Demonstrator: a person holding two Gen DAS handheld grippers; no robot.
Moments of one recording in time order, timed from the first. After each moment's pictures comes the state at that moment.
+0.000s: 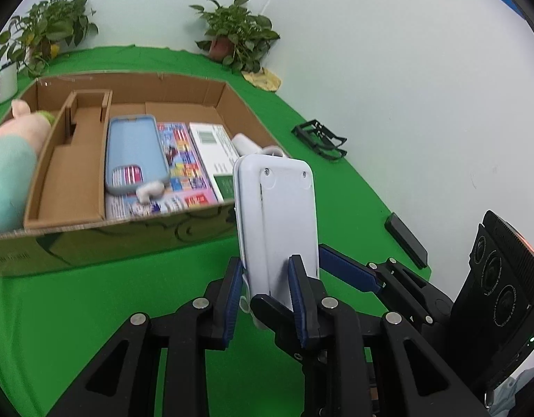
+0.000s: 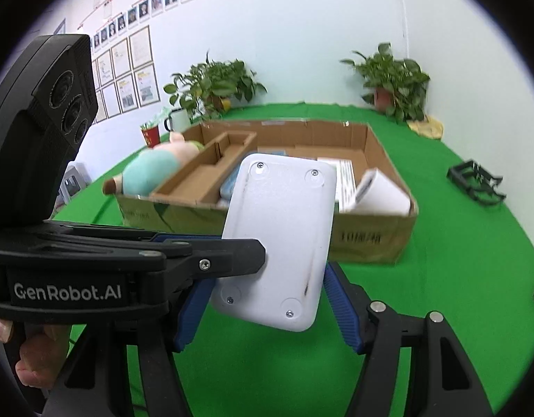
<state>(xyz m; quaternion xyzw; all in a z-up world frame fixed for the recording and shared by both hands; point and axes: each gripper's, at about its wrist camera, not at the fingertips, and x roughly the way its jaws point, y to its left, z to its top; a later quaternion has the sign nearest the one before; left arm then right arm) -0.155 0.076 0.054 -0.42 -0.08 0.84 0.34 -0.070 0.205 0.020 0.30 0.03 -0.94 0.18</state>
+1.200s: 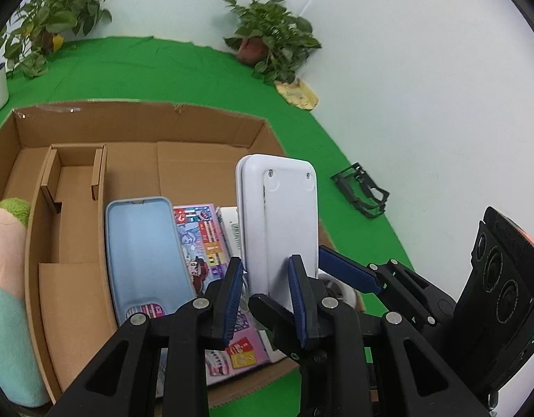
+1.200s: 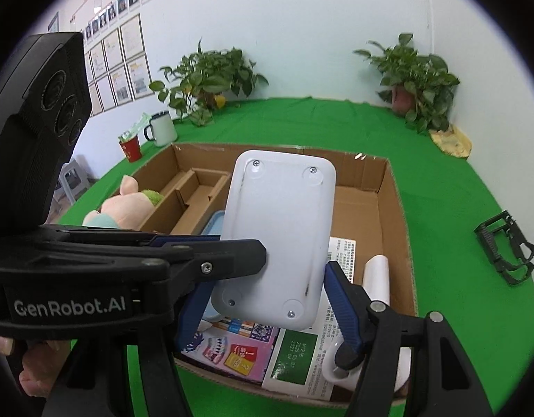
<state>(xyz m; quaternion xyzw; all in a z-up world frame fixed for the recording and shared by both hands) -0.344 0.098 0.076 -0.47 -0.11 0.83 0.29 -0.240 0.204 0.050 0.36 0.03 -0.91 0.20</state>
